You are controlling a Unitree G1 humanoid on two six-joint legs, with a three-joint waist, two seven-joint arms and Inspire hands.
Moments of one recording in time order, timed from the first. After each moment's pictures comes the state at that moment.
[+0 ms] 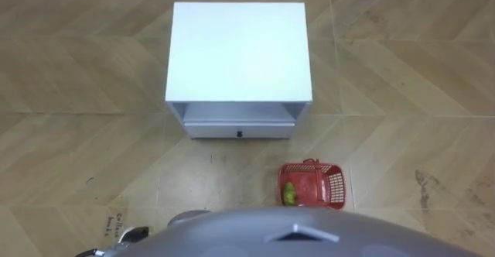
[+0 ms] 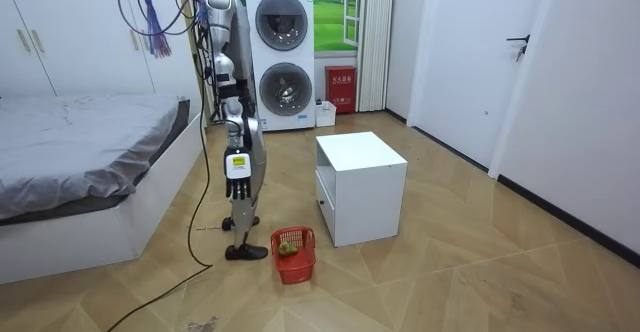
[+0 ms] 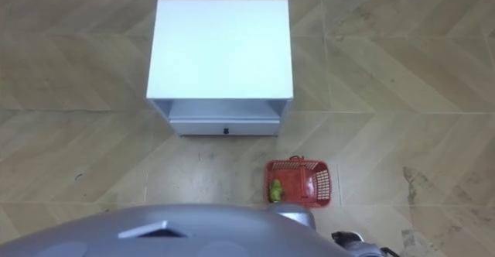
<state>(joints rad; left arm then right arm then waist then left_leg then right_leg) 0.22 0.15 0.08 1.11 0.34 0.23 -0.01 0.18 -0.18 -0.02 1.25 -0.27 0.20 0.05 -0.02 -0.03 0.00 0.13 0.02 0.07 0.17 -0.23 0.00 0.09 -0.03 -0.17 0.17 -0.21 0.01</state>
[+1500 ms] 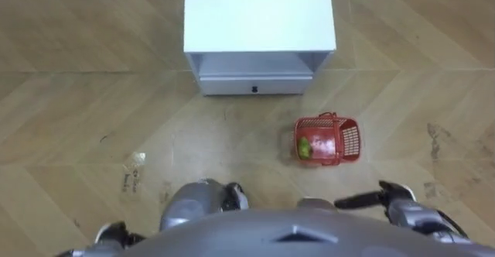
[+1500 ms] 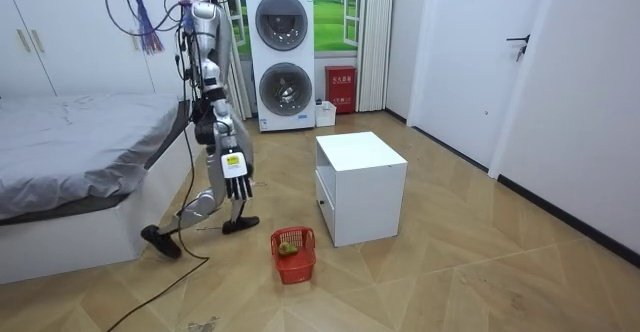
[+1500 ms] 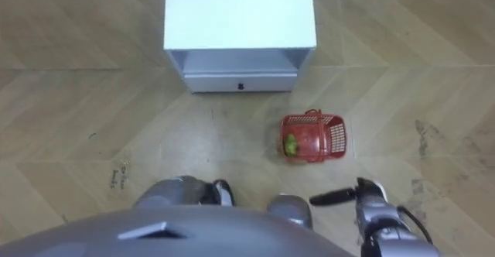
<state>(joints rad) 0.07 0.23 0.16 1.16 0.30 0.16 0.04 -0.06 -0.24 -0.01 1.22 -0.03 0.14 -0.06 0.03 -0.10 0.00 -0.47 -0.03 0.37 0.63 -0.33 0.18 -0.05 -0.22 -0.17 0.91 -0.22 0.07</state>
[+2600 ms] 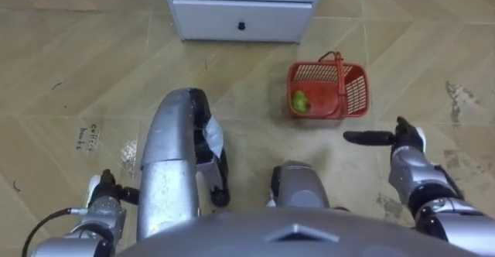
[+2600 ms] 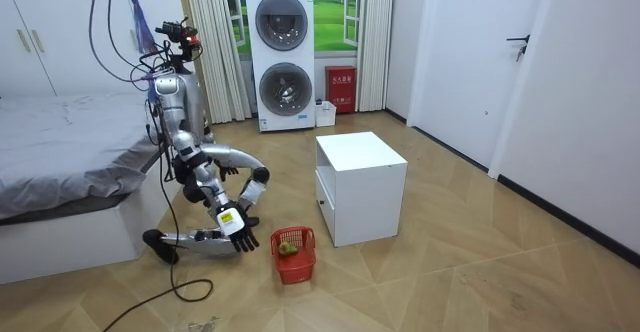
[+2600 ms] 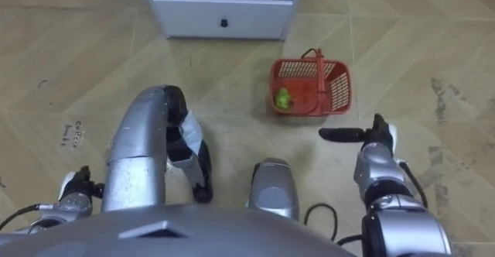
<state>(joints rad) 0.02 0.28 -0.05 1.31 0.07 -0.05 0.23 -0.13 -0.28 -0.02 0.96 0.17 0.03 -0.27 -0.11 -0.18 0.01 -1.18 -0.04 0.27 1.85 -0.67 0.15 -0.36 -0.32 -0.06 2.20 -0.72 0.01</state>
